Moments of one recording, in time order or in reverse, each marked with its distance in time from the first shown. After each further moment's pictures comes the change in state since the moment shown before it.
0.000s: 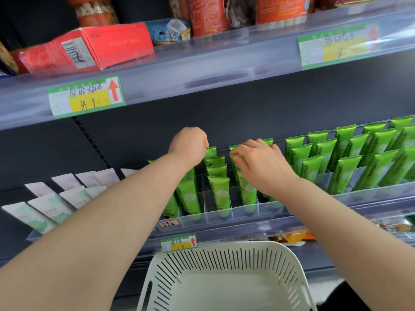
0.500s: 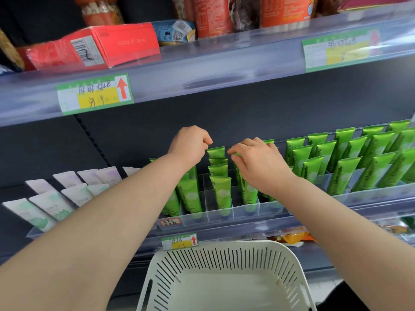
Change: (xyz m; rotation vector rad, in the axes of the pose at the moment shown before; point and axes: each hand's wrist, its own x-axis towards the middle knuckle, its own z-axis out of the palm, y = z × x) left_hand -0.002 -0.008 0.000 -0.152 0.040 0.054; right_hand 0.003 -0.008 -0.003 -0.015 0.014 -0.033
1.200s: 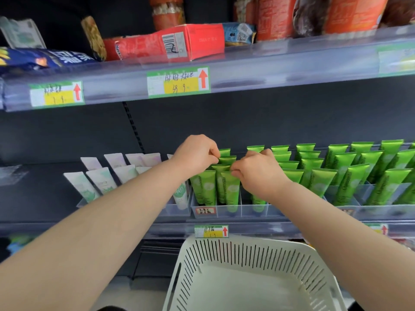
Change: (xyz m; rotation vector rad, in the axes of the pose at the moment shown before) left_hand -0.067 -0.063 -0.044 -0.045 -0.076 -0.037; right_hand 0.014 -0.083 0.028 -0.184 -0.130 -0.190
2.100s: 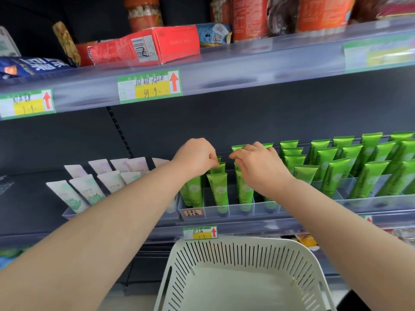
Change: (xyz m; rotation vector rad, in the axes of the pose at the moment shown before) left_hand 0.013 0.033 0.016 0.111 -0.089 0.000; right_hand -0.017 0.033 -0.009 0.185 0.083 0.107
